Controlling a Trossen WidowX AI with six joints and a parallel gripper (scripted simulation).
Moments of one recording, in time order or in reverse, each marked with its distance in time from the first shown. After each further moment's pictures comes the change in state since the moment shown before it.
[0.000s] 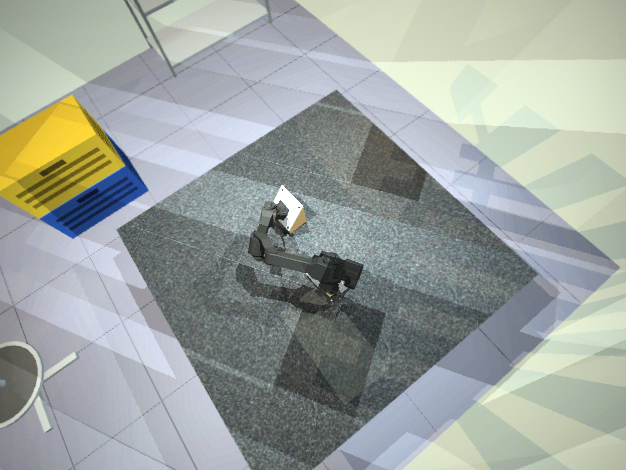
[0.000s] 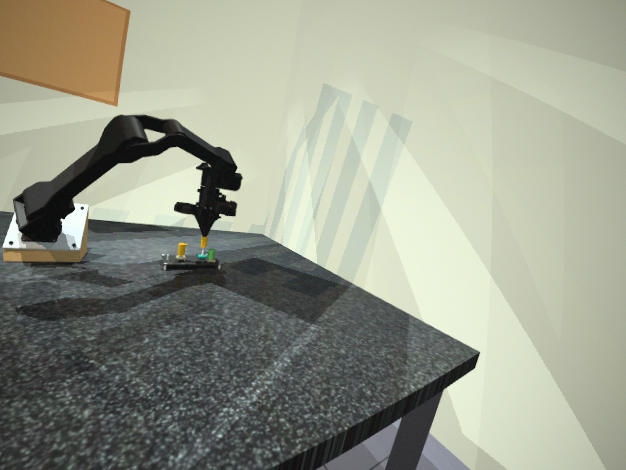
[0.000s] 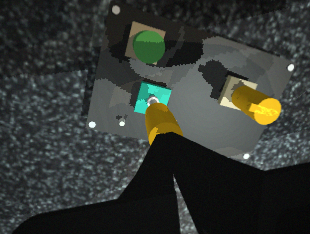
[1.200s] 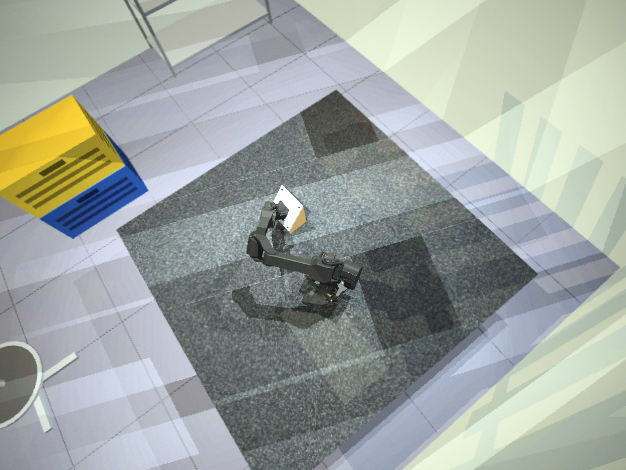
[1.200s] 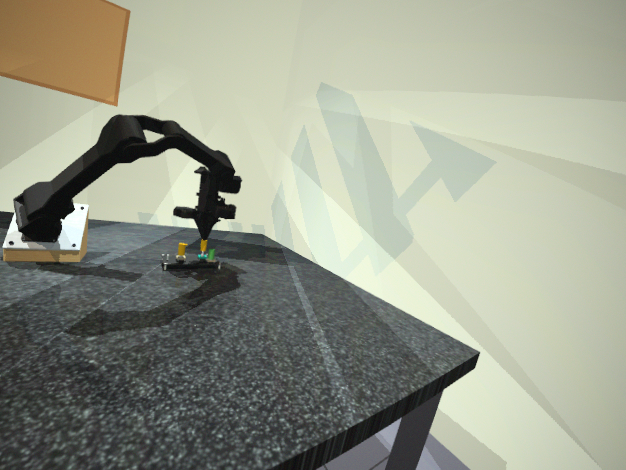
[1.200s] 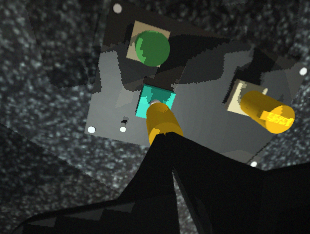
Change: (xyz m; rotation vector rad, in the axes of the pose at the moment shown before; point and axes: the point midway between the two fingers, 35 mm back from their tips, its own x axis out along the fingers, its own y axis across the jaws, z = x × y) arm 0.012 0.000 -0.001 -0.009 -0.004 0.012
